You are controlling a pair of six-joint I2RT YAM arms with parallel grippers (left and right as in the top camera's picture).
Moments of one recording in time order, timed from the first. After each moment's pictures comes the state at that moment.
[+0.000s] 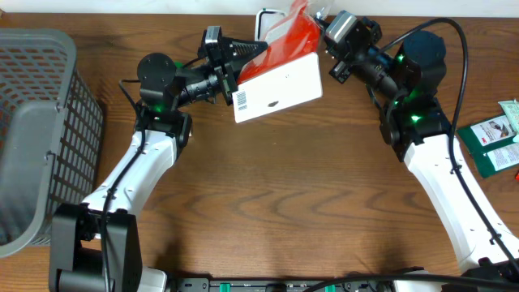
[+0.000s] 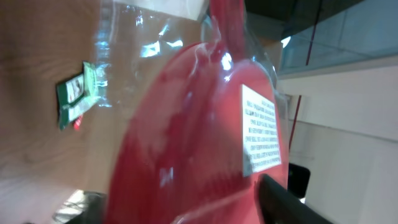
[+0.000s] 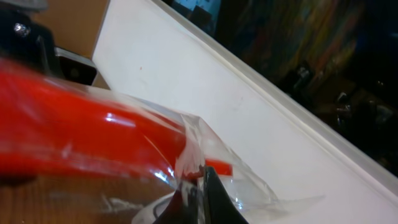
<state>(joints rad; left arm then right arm) -0.19 1.62 1.03 0.87 1.07 -1.90 0.23 1.47 1.21 0.24 -0.56 -0.49</state>
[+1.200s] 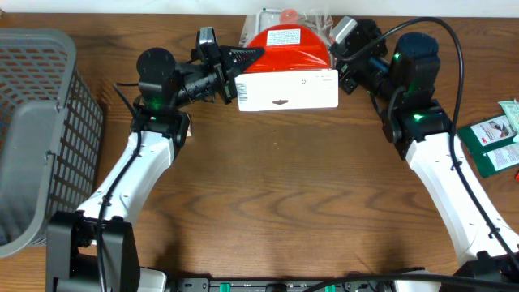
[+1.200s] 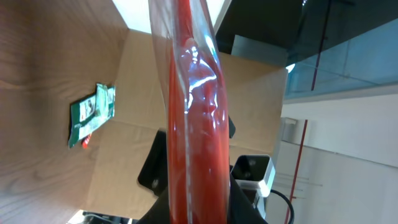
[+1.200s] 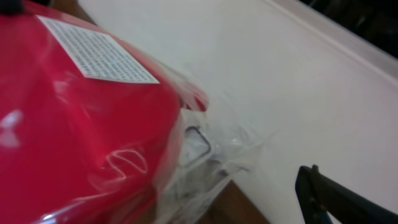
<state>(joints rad) -0.19 1.59 1.04 0.70 1.00 -1.79 0.19 1.49 1.20 0.05 -0.48 -0.52</state>
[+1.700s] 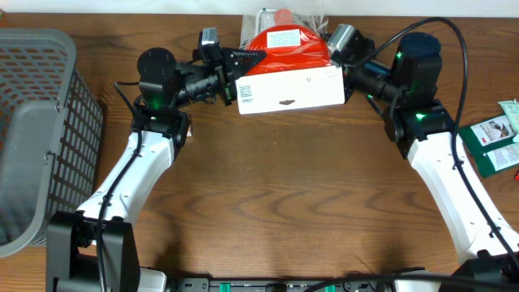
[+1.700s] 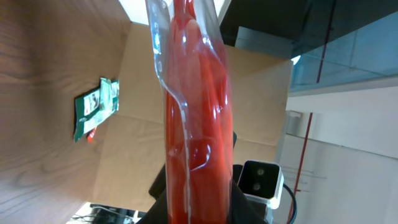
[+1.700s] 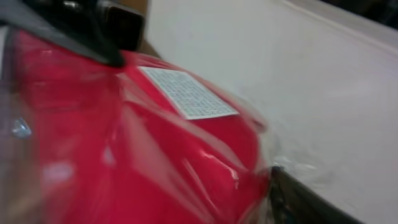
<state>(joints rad) -0.19 1.59 1.04 0.69 1.03 -1.77 0.18 1.49 1.20 0.02 -0.75 -0.42</state>
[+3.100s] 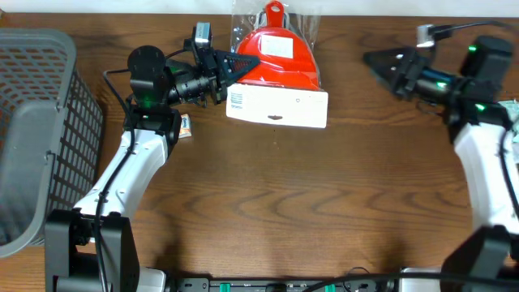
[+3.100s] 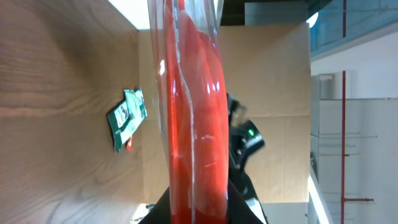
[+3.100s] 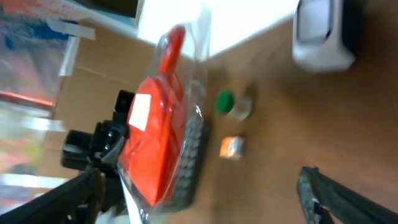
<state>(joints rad) -0.13 1.60 1.04 0.68 1.14 -1.49 -0.16 1.58 1.23 -0.19 -1.20 0.71</state>
